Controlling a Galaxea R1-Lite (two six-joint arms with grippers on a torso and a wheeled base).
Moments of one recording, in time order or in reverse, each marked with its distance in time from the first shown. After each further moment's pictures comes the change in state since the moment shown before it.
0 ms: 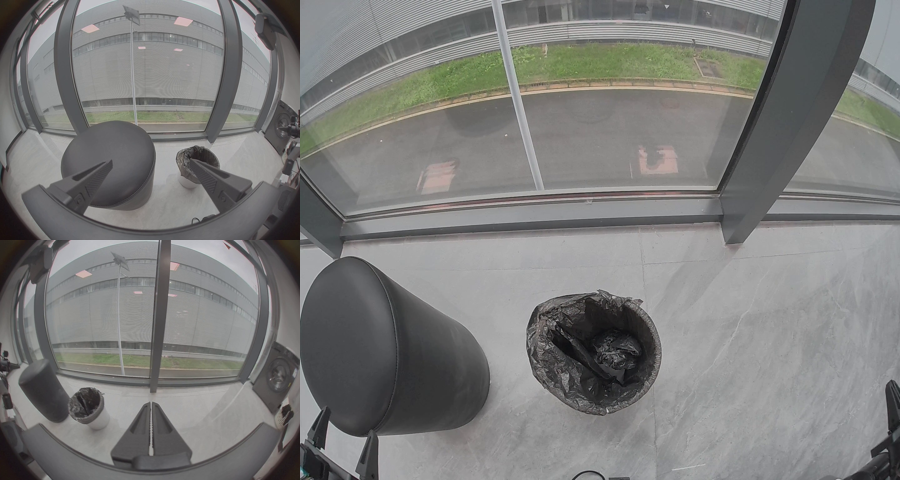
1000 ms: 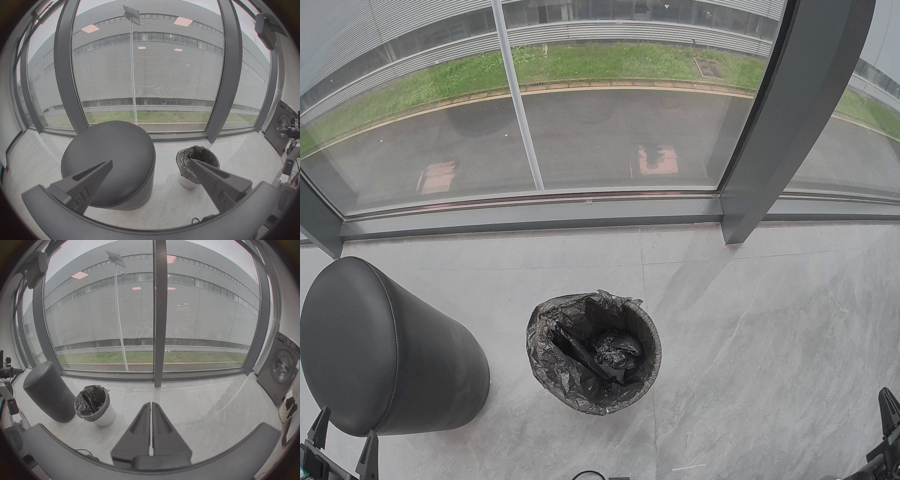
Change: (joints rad) left arm 0.000 0.000 0.000 0.000 0.000 0.000; right arm -0.001 0.001 0.000 0.054 0.026 0.049
